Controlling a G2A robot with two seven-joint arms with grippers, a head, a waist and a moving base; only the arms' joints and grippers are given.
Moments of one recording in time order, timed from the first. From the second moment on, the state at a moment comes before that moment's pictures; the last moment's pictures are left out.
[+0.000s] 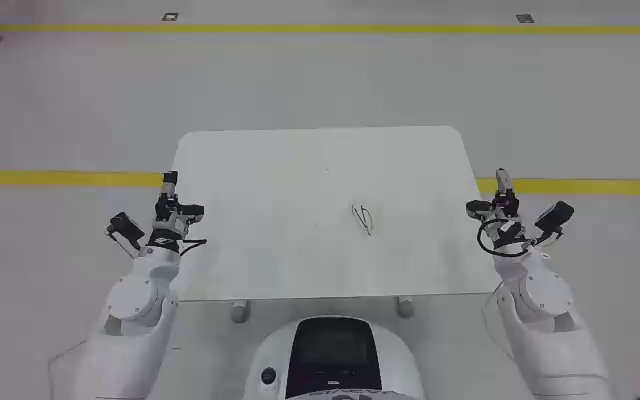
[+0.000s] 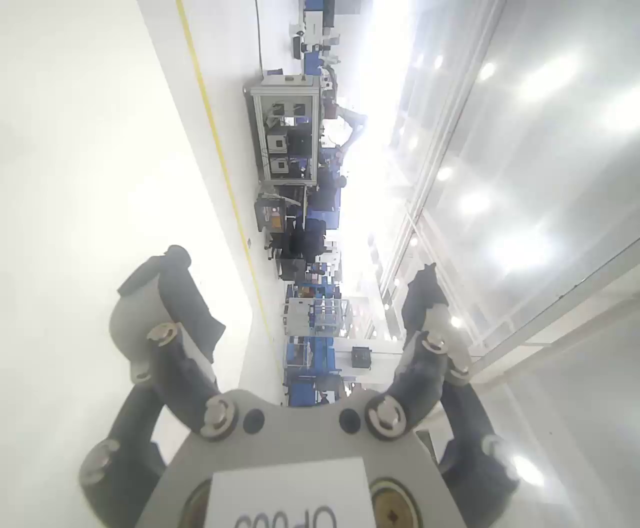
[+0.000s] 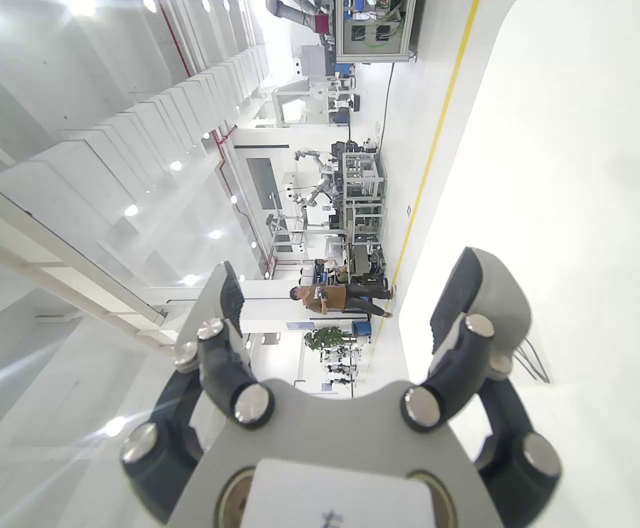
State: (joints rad) left arm 1.73 -1.15 -1.60 -1.80 -0.42 0.00 0.00; right arm -1.73 -1.15 1.60 -1.80 0.42 0.00 0.00
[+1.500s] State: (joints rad) left arm 1.73 -1.15 -1.60 -1.80 -0.42 0.00 0.00; right arm -1.20 -1.14 1.32 -1.50 -0.05 0.15 0.56
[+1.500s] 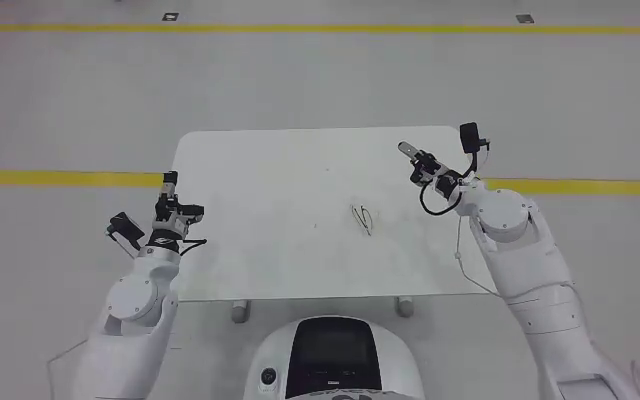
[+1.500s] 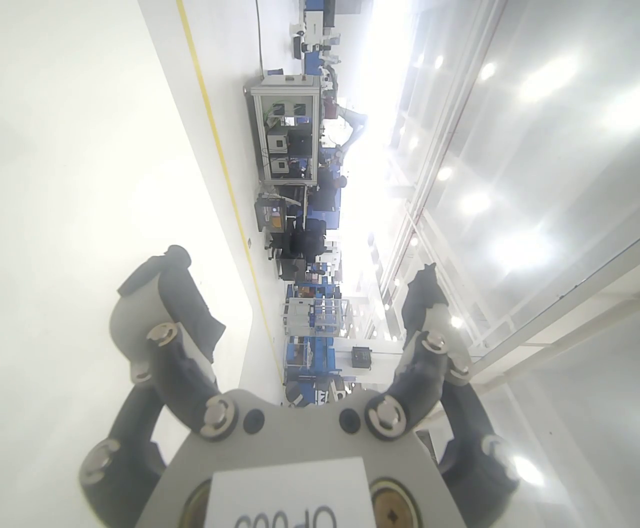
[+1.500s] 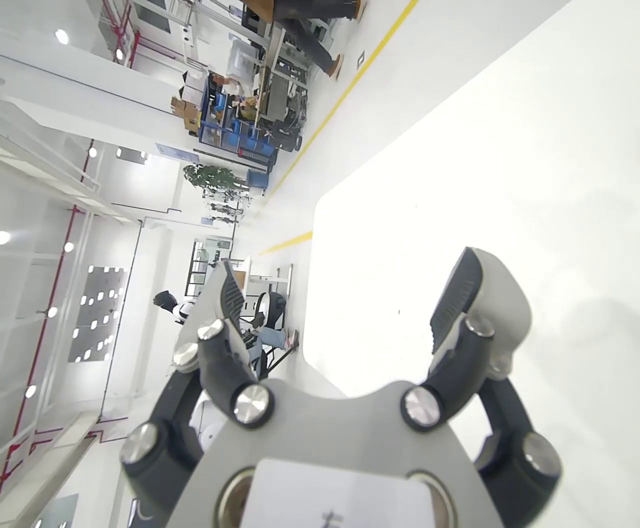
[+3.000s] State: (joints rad) left arm 1.73 -1.15 -1.60 -1.80 -0.42 0.00 0.00; right arm -0.88 -1.16 1.04 -1.33 -0.40 0.18 0.91
